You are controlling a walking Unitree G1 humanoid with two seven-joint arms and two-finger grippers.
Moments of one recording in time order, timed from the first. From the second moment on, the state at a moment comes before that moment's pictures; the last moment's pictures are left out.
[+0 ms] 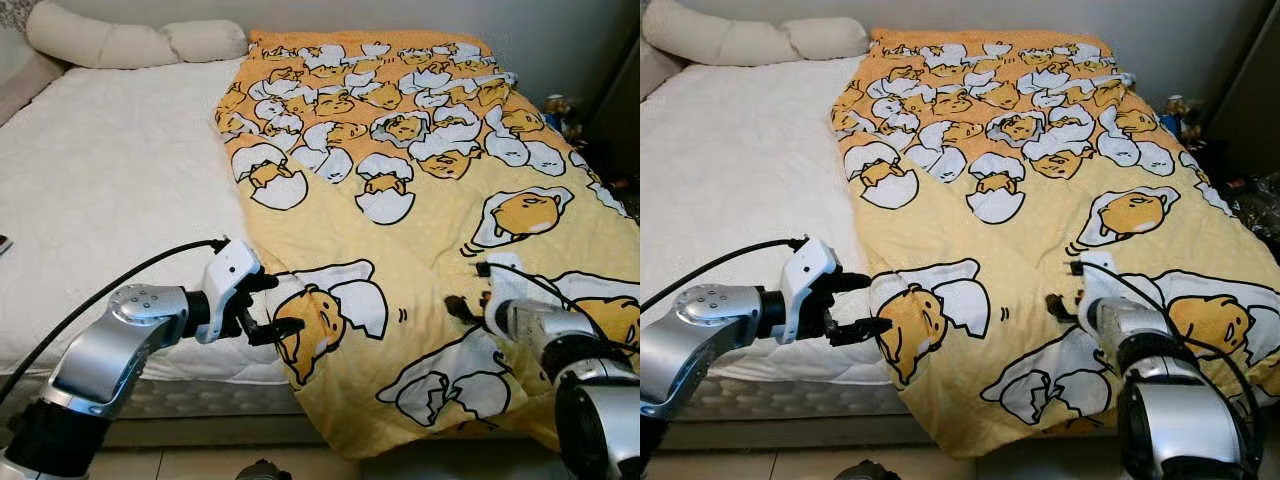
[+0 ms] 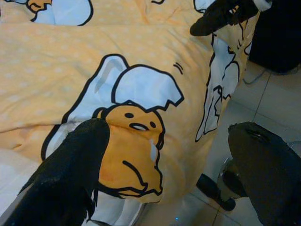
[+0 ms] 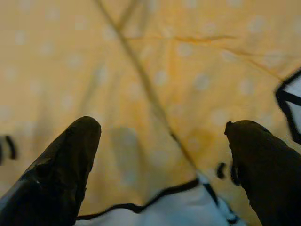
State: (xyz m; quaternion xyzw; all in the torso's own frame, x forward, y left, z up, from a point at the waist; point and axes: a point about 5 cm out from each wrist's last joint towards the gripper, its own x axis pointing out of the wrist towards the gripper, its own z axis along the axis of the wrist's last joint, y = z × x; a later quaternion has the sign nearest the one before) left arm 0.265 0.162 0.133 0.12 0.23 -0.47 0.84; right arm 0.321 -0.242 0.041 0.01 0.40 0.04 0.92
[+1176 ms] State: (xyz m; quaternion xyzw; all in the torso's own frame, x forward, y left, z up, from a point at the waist) left arm 0.240 0.175 0.160 0.14 0.21 -0.49 0.83; right arm 0.318 -0.247 0.039 0.00 0.38 0.08 0.92
